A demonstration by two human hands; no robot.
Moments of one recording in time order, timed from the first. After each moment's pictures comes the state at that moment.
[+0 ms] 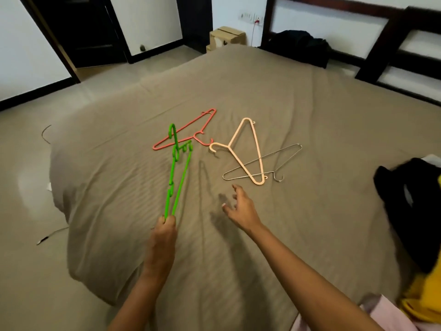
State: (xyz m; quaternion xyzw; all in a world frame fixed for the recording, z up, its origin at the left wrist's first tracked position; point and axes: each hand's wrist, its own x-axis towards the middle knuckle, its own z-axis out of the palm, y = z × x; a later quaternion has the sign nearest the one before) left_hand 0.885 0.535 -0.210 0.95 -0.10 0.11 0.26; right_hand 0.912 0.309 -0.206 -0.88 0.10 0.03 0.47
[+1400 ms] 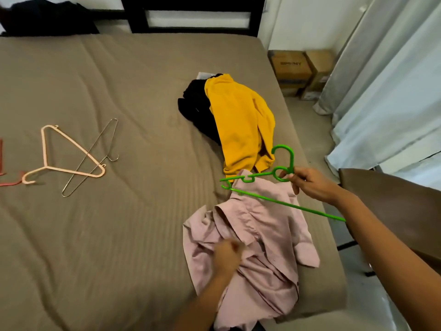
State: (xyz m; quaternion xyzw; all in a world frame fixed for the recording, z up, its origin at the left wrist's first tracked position) left_hand 0.558 0.292 -0.196 0.78 -0.35 -0.45 0.27; right_hand 0.411 0.058 -0.063 -0.82 0.41 -0.02 0.40
